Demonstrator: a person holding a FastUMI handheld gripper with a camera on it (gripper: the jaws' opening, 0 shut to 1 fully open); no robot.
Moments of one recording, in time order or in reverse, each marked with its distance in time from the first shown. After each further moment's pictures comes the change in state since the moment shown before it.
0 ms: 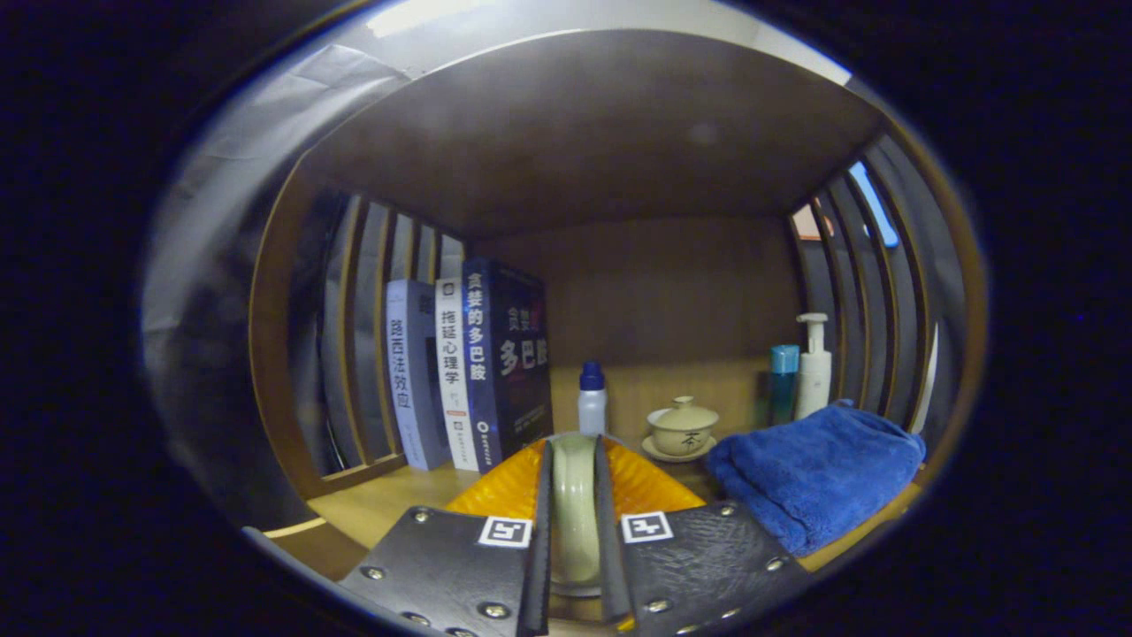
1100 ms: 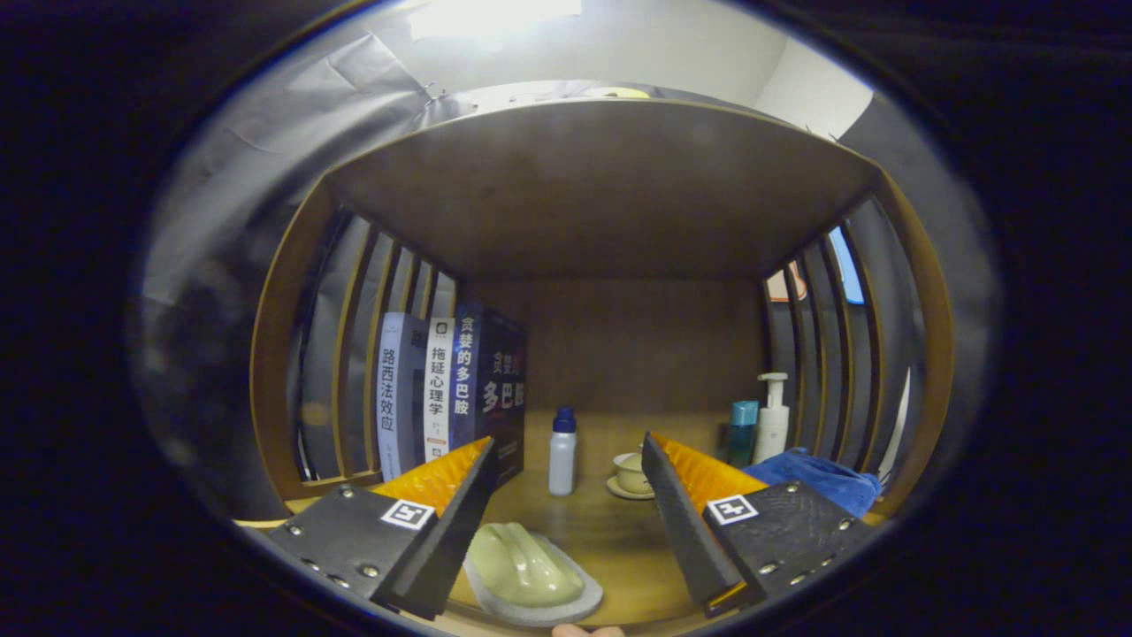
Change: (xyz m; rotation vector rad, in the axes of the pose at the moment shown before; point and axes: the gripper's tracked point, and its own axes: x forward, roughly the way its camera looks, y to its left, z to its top) arm -0.020 -0.026 0.031 -0.042 -0.142 -0.111
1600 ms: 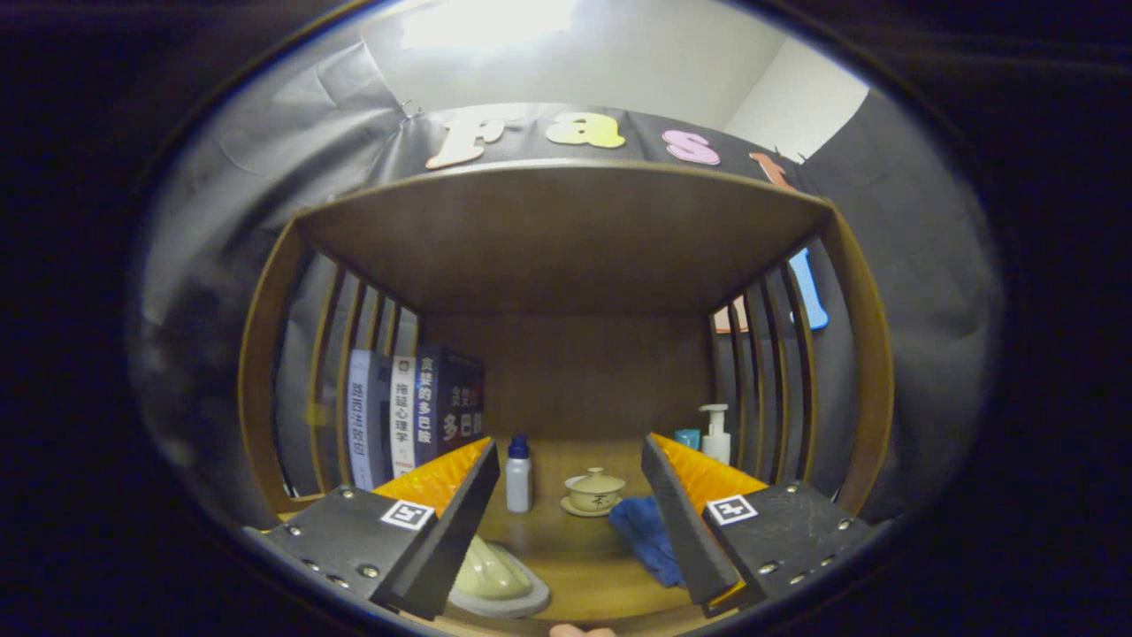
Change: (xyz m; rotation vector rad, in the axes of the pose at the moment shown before) arm -0.047 -0.026 0.057 -0.004 -0.076 -0.053
